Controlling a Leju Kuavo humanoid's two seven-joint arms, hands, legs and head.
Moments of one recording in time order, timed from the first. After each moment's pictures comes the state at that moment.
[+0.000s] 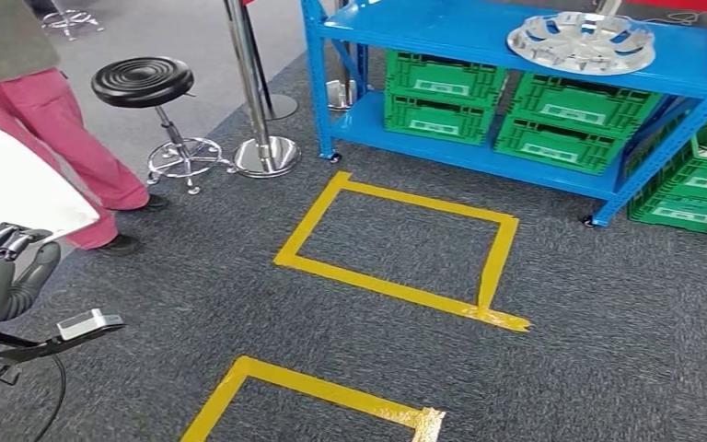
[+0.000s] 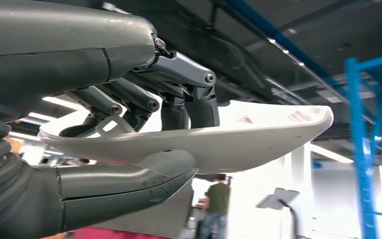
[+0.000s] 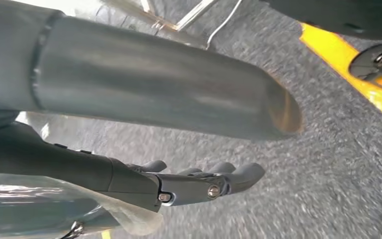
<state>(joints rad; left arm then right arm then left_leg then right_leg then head) -0.13 0.59 -0.34 -1.63 -1.21 0.62 0.02 -0.06 -0.29 1.48 -0.58 -0.79 -0.43 0.08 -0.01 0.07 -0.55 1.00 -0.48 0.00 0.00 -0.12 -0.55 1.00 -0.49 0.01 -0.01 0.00</state>
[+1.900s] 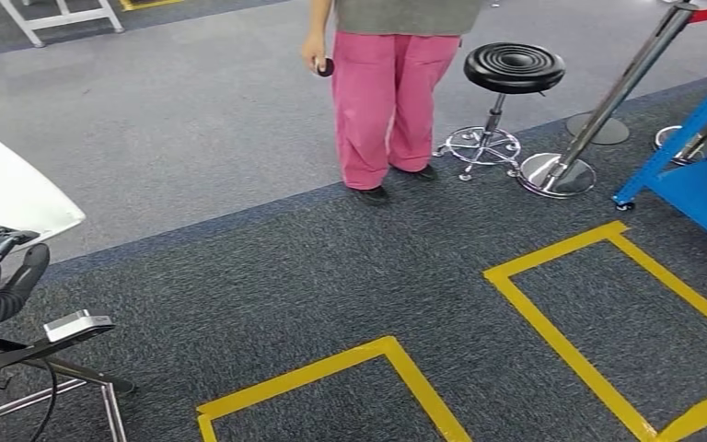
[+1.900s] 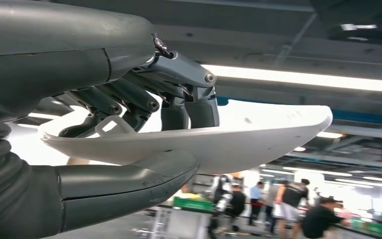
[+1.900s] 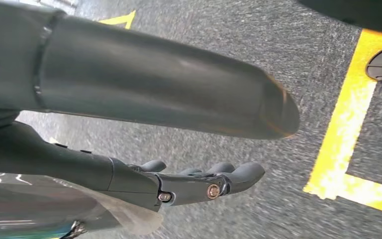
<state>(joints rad) -0.11 0.59 -0.33 -1.65 -1.18 0.61 0.01 -0.04 -0.28 1.43 -0.58 -0.68 -0.42 0.12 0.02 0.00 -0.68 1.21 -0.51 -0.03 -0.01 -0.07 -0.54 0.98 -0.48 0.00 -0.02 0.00</state>
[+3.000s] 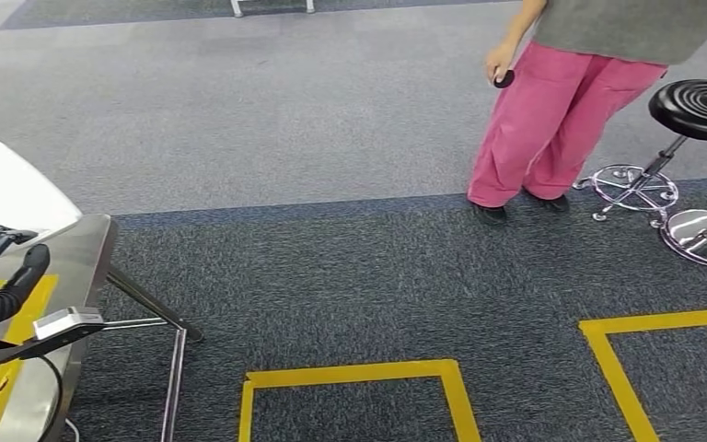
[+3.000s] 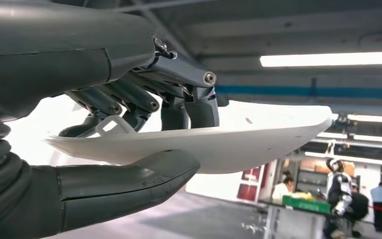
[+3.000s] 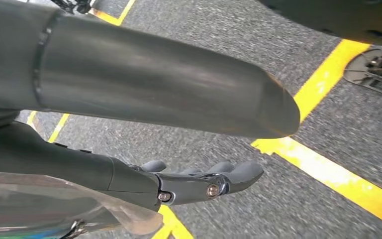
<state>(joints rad) -0.11 0.59 -0.32 -1.67 -1.05 0.55 -0.01 -0.03 -0.28 1.38 -0.58 -0.67 -0.41 0.11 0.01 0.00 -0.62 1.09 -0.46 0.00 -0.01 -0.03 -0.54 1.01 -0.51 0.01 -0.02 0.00</state>
